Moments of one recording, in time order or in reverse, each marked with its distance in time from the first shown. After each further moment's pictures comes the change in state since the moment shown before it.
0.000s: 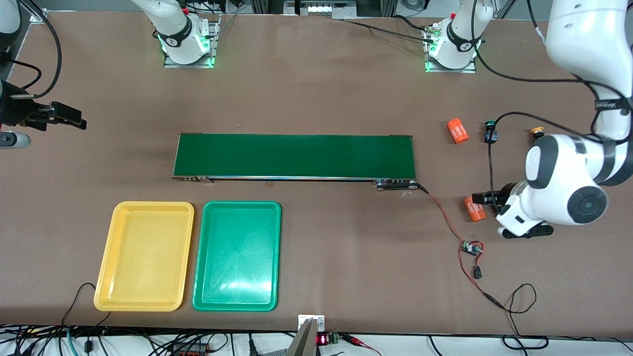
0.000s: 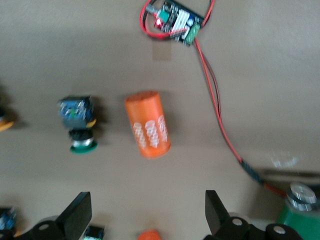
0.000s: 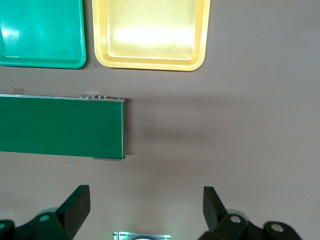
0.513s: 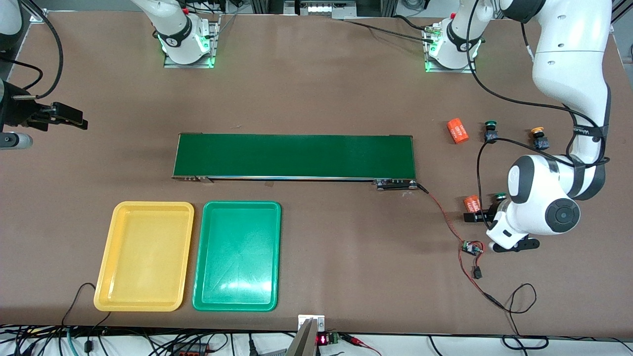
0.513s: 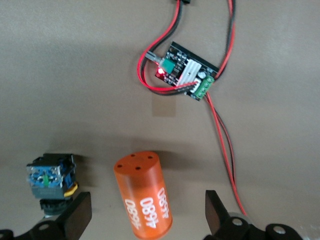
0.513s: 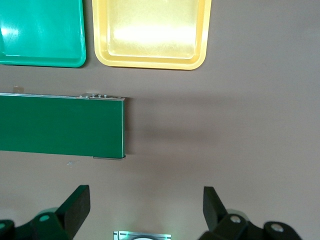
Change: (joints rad) left arm 0.018 0.100 0.001 -0.020 -0.003 0.224 -0.003; right arm 0.000 0.000 0.001 -0.005 0.001 0.000 0.000
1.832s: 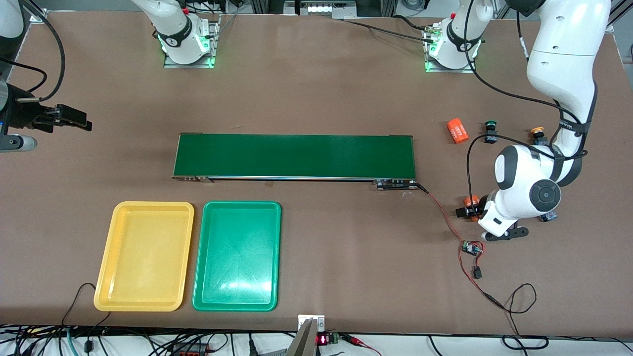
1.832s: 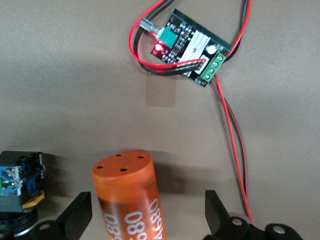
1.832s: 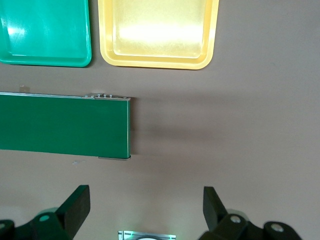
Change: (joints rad) left arm 0.011 -0.060 -0.018 -0.233 -0.007 0.249 -0.035; right arm 0.001 0.009 0.001 -0.001 0.021 0.001 0.000
